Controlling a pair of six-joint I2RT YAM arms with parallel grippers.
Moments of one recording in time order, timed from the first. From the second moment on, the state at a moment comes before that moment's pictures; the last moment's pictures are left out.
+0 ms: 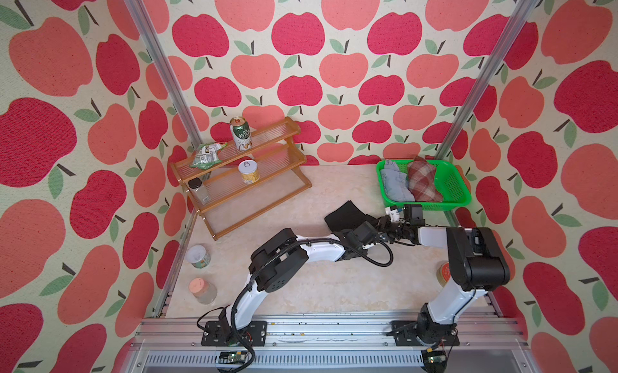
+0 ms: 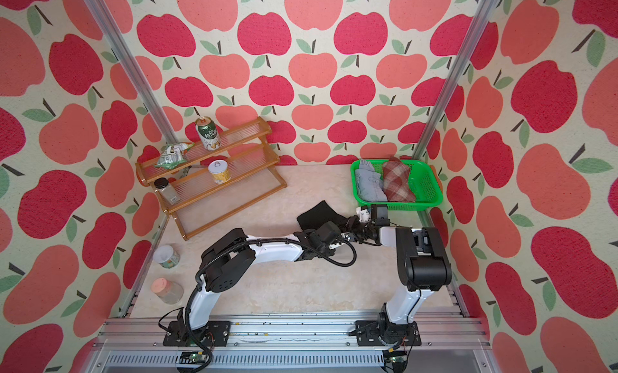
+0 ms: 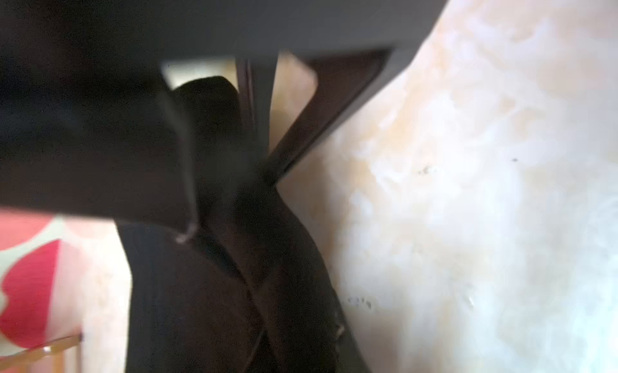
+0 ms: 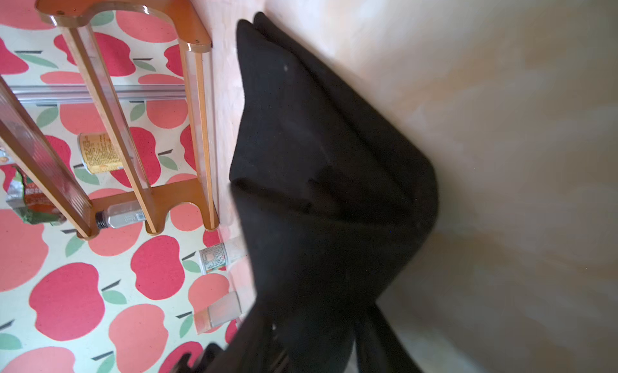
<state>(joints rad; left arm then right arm) -1.02 2.15 1.46 -0.17 -0.22 0.47 0.09 1.71 0.74 0.09 -0.80 0.73</state>
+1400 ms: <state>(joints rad) -0.68 2.22 1.37 0.12 0.78 -0.30 0.15 1.86 0.78 0.27 -0.86 0.76</state>
